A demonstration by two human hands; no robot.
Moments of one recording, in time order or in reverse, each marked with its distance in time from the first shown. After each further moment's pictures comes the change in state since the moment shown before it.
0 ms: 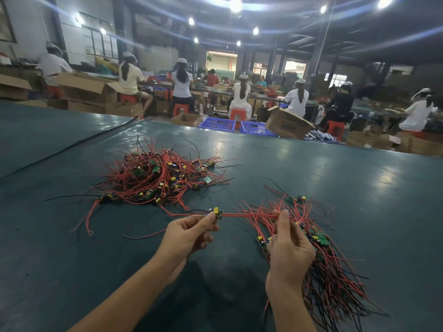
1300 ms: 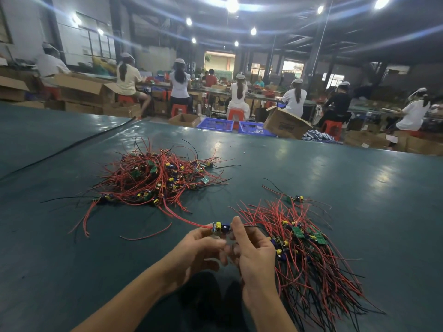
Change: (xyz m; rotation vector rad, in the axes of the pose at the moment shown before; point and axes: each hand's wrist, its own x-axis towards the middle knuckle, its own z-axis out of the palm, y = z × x) left_hand -0.015 0.007 0.010 0.142 -0.323 -0.175; right_hand -0.028 0.010 0.012 -0.066 -0.407 0.276
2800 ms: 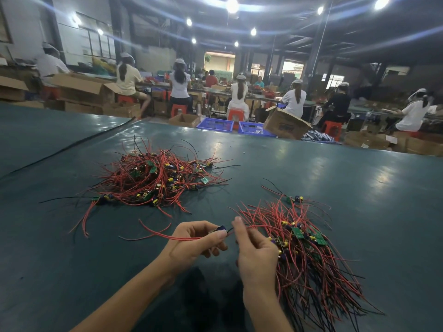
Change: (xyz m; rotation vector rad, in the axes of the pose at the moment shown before) left_hand 0.001 -0.001 -0.008 0.189 0.078 0.257; right_hand 0.003 0.002 0.001 -0.147 0.144 -0.107
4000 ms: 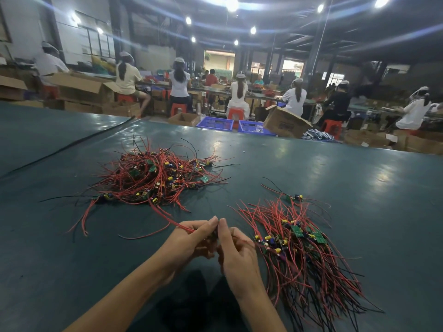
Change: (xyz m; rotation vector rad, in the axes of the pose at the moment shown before) left_hand 0.004 -0.004 -0.002 -0.155 -0.043 -0.066; right_hand -0.011 0.002 0.006 -0.112 -0.375 -0.045
